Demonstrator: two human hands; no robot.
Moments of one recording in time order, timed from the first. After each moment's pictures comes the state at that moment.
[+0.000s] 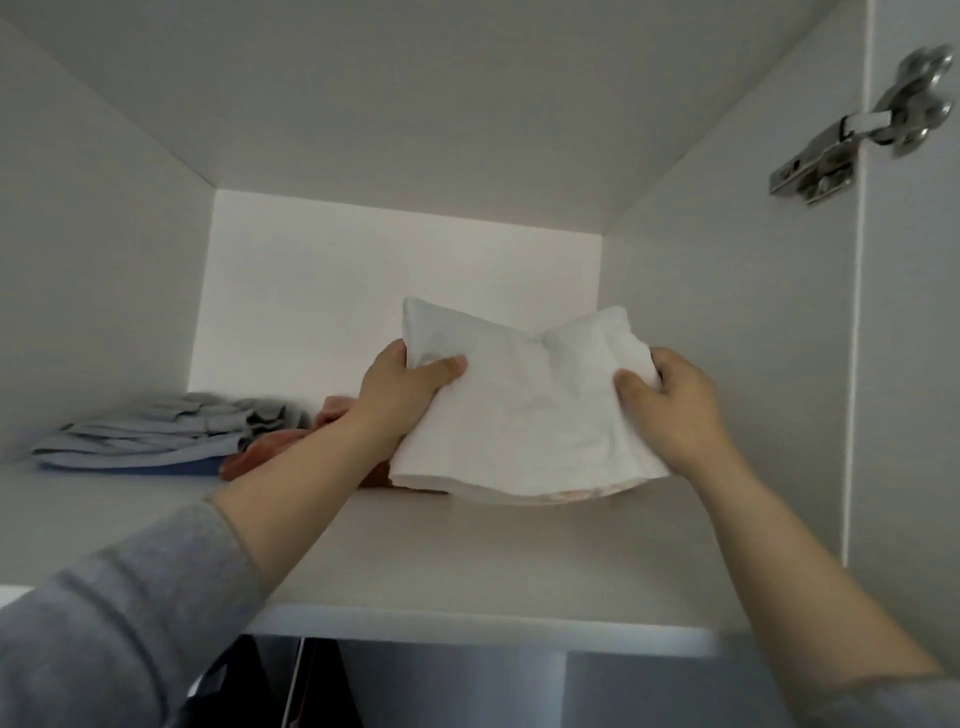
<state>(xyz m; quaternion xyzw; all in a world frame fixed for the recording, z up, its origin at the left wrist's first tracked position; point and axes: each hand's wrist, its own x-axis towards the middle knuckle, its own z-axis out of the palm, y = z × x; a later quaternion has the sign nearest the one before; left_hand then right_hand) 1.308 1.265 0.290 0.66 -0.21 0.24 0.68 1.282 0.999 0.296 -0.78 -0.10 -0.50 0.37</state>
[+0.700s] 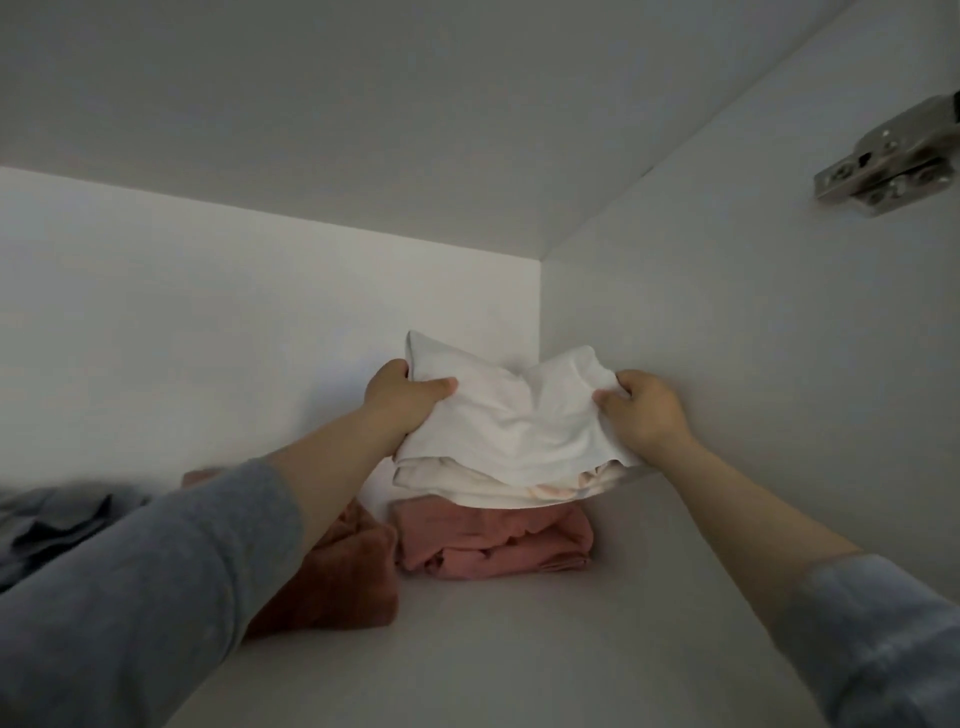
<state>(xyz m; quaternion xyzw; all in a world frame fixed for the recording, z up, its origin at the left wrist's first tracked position) 1.506 1.208 0.355 0.72 -0.22 0.22 0.62 1.413 0.961 0.347 -0.81 0.04 -0.51 0.29</state>
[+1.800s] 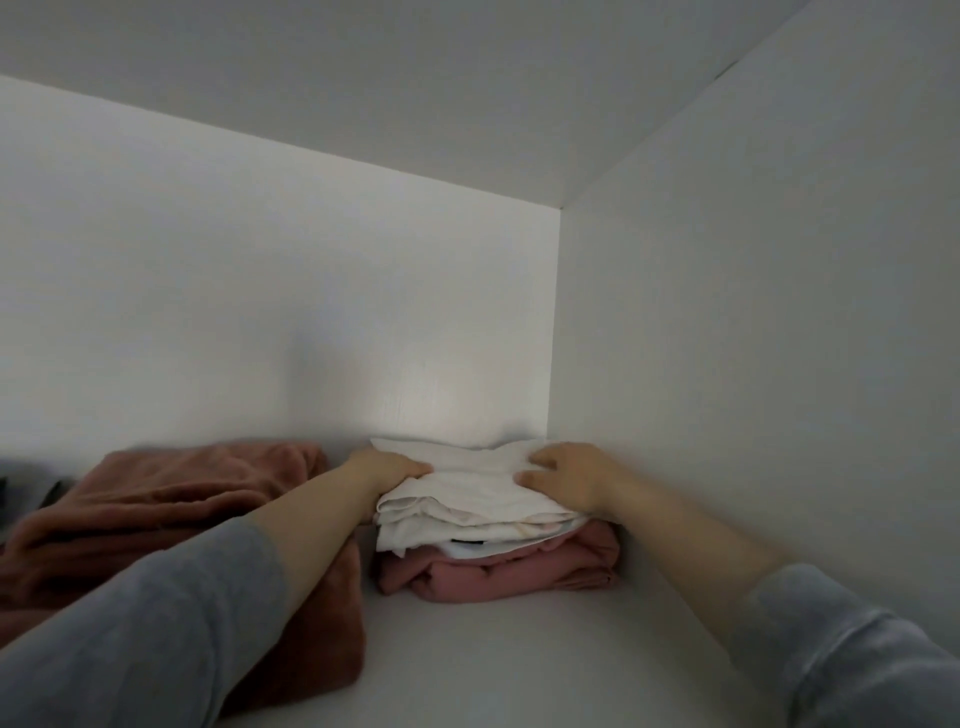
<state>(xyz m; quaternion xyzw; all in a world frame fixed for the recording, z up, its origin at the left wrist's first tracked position) 1.610 1.181 0.281 0.78 -0.06 0.03 0.62 1.543 0.960 0.295 -0.98 0.03 -0.19 0.10</state>
